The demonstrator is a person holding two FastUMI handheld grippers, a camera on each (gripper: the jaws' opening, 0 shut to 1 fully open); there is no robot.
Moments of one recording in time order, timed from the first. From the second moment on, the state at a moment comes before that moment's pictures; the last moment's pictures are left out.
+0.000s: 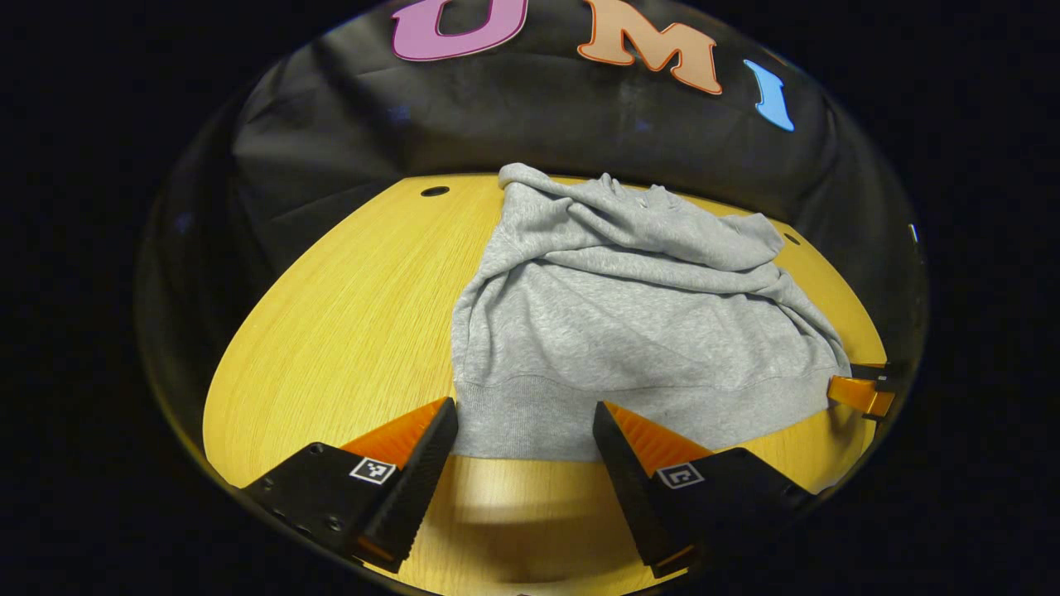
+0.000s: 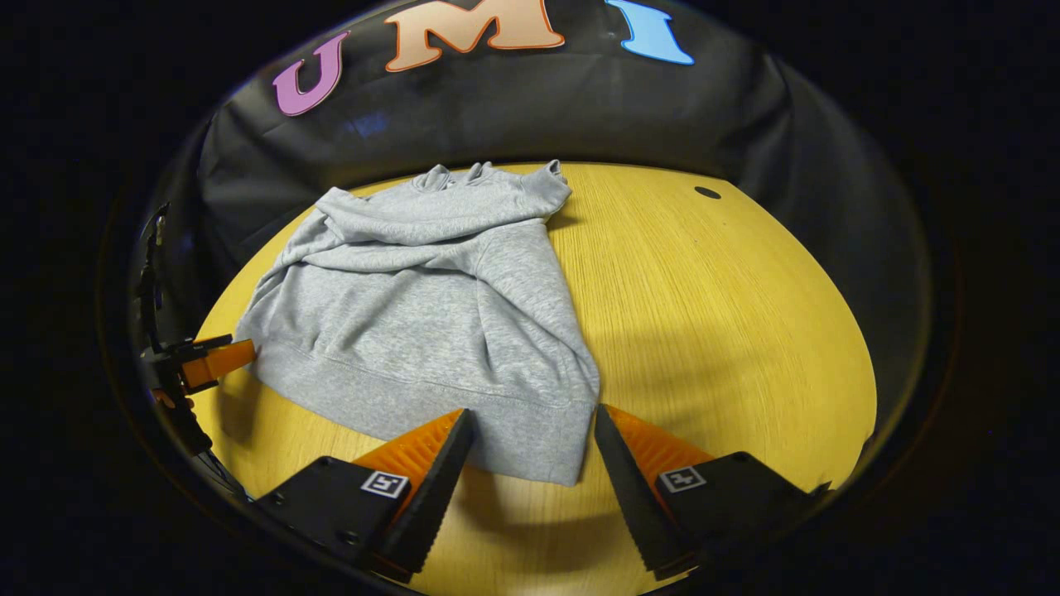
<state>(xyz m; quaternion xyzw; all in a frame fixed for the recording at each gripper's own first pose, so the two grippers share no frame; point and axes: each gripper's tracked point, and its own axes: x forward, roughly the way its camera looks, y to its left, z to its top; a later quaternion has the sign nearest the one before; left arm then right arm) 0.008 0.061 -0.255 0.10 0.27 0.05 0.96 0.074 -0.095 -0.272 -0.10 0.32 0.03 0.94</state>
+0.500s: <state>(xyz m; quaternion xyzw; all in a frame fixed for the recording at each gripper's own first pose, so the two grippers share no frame) 0.025 0.031 -0.262 0.10 0.28 -0.02 0.95 0.076 -0.074 -0.277 -0.07 0.34 0.05 0.94</state>
